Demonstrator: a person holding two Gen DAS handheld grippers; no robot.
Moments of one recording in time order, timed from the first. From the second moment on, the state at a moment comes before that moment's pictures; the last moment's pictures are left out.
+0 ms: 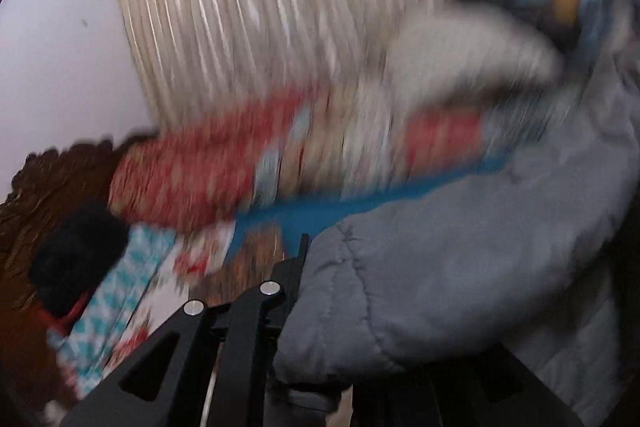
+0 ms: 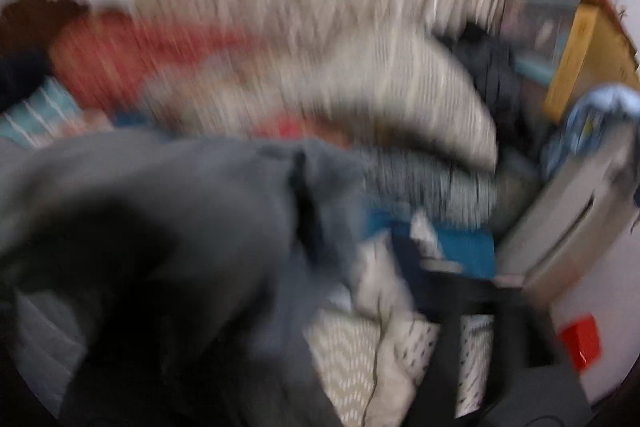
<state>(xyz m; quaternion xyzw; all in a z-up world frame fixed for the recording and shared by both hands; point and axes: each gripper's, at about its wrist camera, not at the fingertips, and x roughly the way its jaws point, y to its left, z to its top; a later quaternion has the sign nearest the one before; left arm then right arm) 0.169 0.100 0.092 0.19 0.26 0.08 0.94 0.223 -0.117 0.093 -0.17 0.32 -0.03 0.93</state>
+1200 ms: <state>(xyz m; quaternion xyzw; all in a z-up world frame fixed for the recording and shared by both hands) 0.315 0.247 -0.025 0.03 0.54 0.03 0.84 0.288 -0.042 -0.122 0.00 0.50 0.13 0.86</state>
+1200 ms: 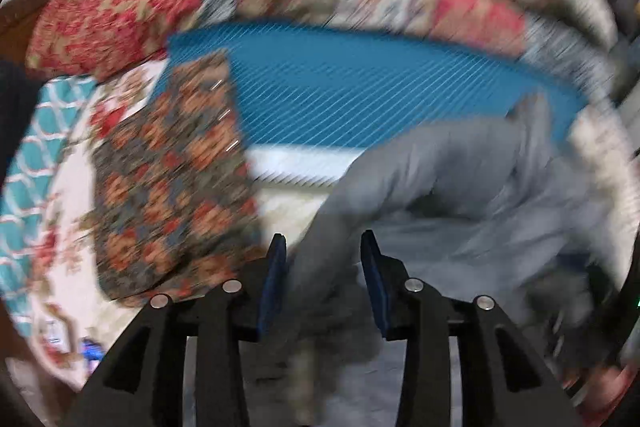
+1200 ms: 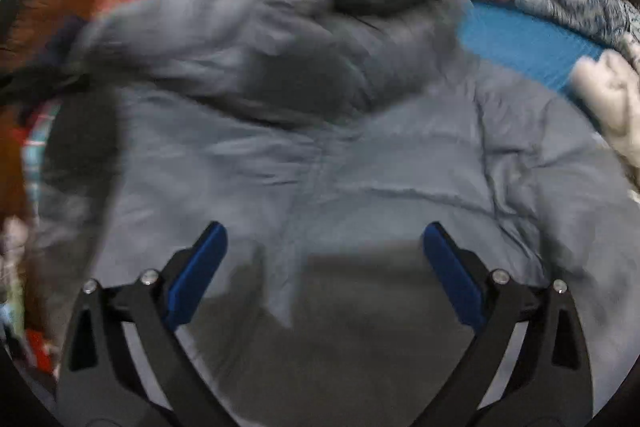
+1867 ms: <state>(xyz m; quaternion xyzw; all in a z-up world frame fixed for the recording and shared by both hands) 0.073 0.456 -0.041 -0.09 0.46 0.16 0.87 0.126 0.079 -0.055 -0.02 0.41 0.36 0.84</state>
